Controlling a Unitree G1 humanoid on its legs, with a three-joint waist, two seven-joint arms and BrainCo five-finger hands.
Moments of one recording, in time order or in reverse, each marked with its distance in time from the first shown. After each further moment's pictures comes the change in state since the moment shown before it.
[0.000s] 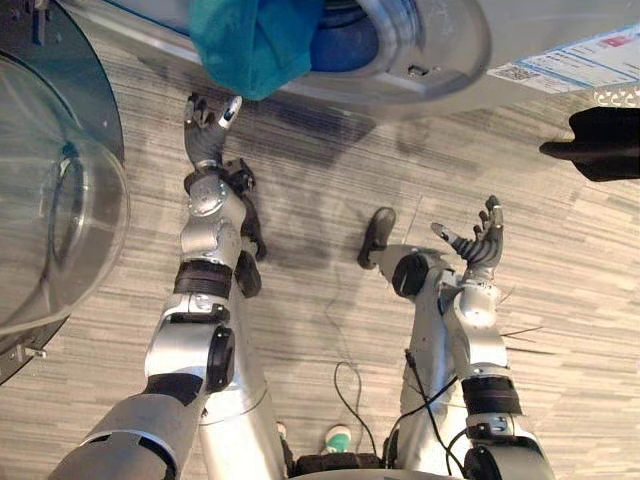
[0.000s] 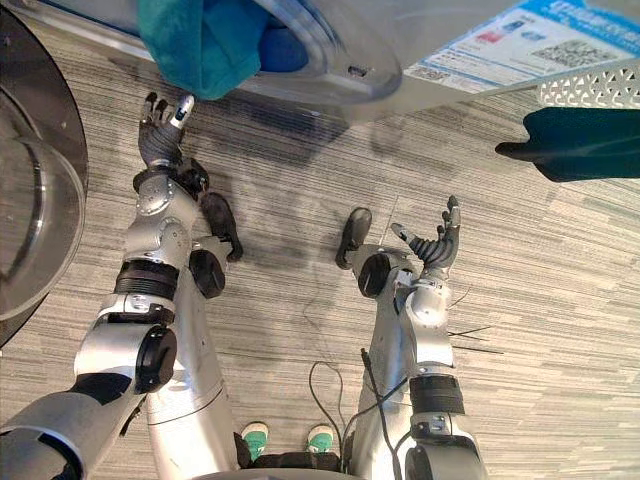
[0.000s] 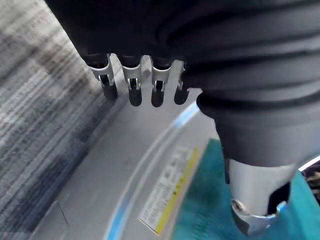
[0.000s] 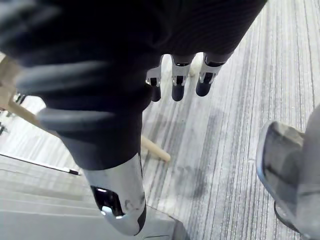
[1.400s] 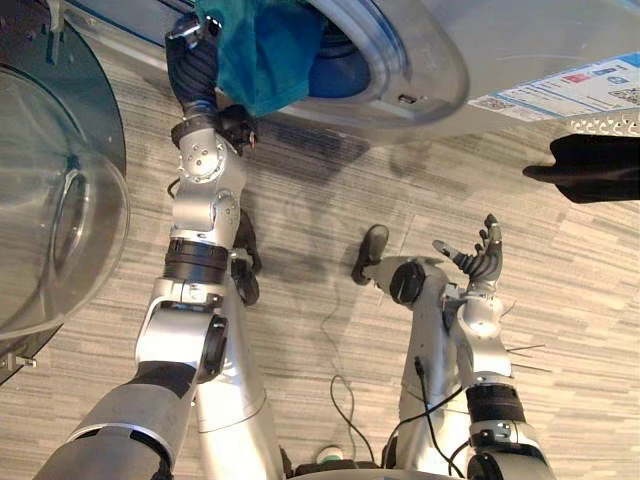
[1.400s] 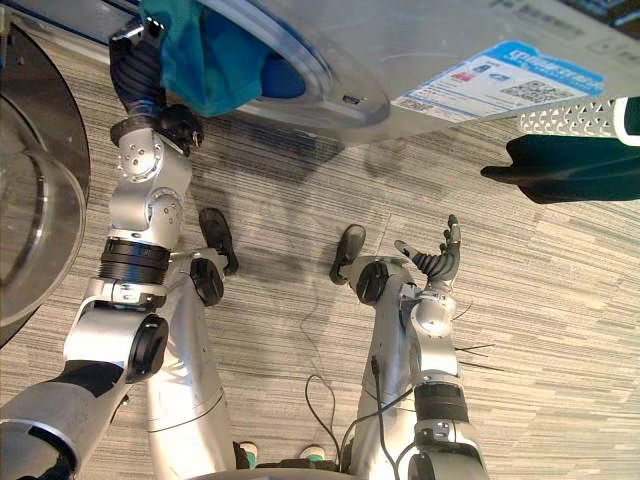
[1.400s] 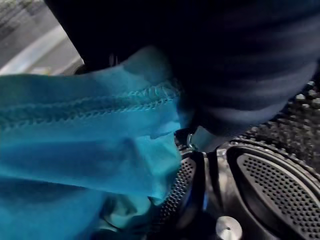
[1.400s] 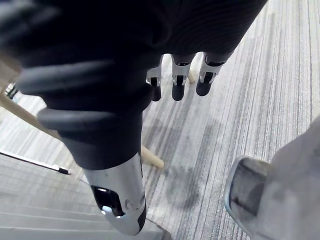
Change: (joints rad) left arm -0.101 0.073 -0.108 -0.244 0.009 -0.035 0.064; right arm 0.006 0.007 -0.029 0.059 -0.031 0.031 0.022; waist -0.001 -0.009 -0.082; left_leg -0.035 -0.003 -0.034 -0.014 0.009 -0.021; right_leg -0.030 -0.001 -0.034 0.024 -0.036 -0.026
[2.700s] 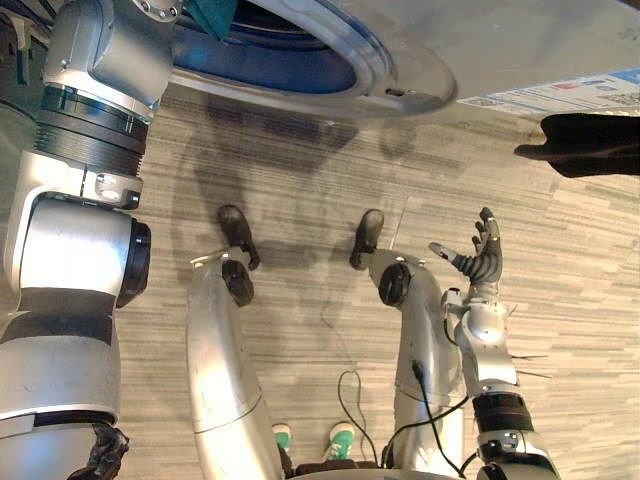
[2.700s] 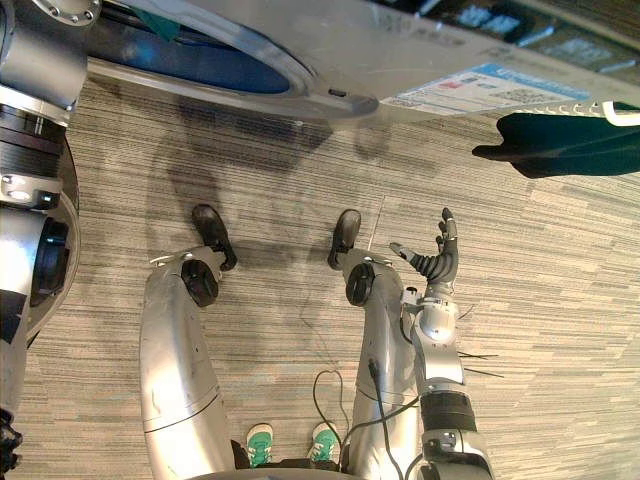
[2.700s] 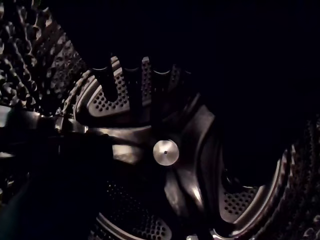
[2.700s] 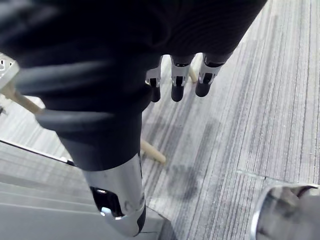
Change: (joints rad) left arm -0.484 0.329 -0.307 0.241 0.931 0.191 -0.070; right arm 0.072 -0.043 0.040 -0.063 0.002 -0.108 0.084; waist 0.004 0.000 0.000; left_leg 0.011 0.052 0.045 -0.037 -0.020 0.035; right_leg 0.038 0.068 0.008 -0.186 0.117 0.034
